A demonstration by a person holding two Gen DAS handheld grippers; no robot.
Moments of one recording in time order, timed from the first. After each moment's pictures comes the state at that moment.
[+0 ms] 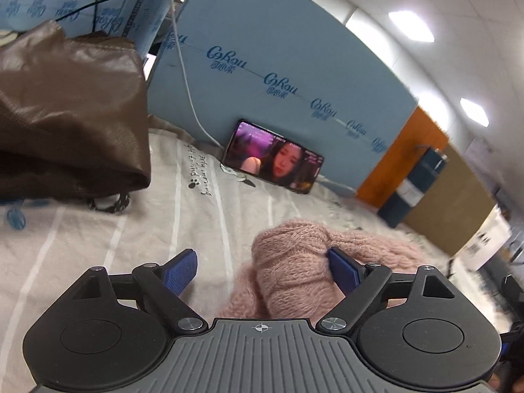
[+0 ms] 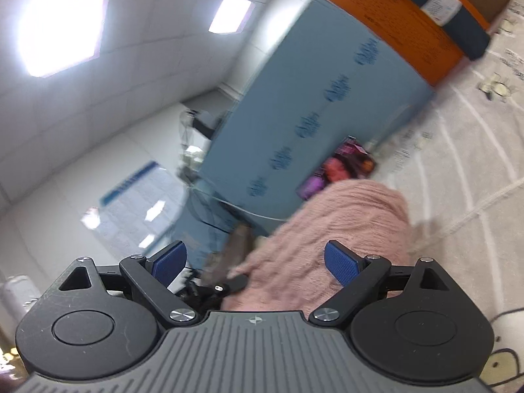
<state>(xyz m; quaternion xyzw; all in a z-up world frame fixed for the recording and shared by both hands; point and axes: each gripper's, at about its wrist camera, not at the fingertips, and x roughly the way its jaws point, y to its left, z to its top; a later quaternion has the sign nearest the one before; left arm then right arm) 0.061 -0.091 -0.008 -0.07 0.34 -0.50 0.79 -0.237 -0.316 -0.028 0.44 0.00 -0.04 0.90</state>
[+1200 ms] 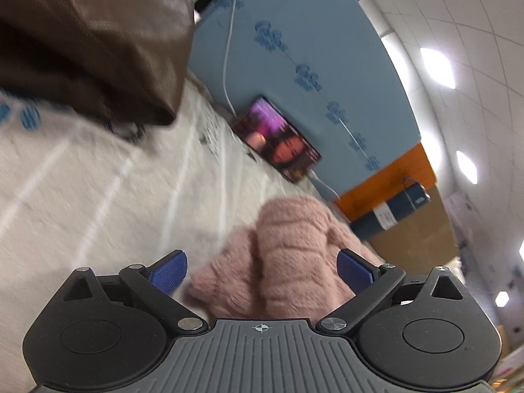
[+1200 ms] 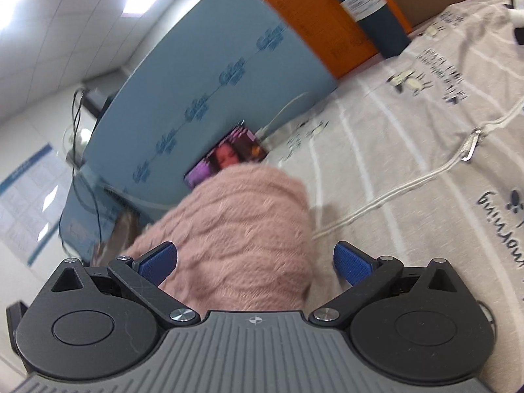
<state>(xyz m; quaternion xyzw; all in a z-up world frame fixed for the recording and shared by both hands) 0.075 -0.061 -0.028 -0.21 0.45 -0.50 0.71 -0.220 -0.318 -0.042 0.41 0.11 -0.21 0.88</state>
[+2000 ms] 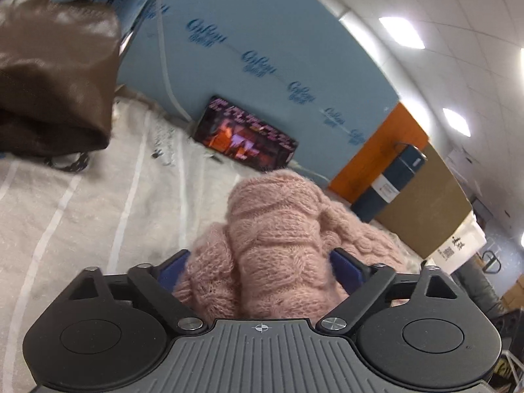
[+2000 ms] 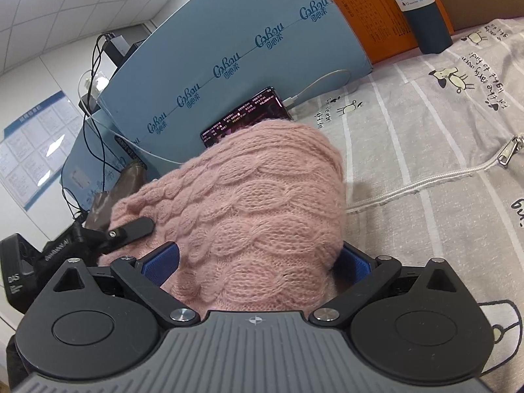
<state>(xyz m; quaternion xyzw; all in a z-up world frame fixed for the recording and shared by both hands) 0.044 -0.099 -0.024 -0.11 0.35 -0.54 0.76 -0.201 -0.302 -0.039 0.36 0.16 -0.18 0.90</state>
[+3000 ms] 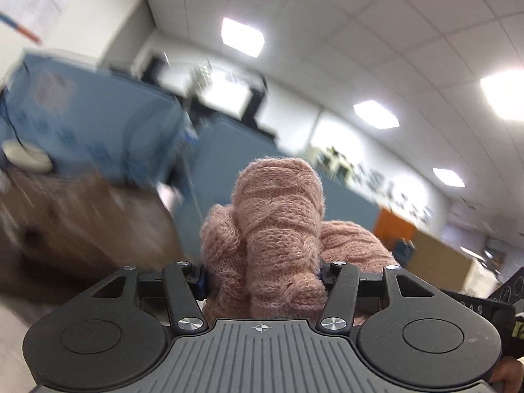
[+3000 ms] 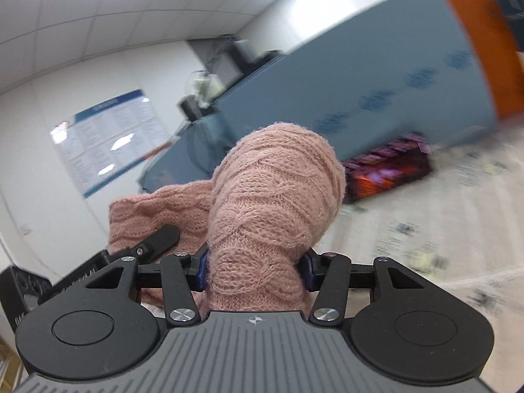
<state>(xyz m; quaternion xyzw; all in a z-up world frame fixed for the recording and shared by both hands) 0.053 0.031 0.052 -0.16 0.11 -0.50 0.85 -0.113 -0.214 0.045 0.29 0.07 -0.05 0.95</state>
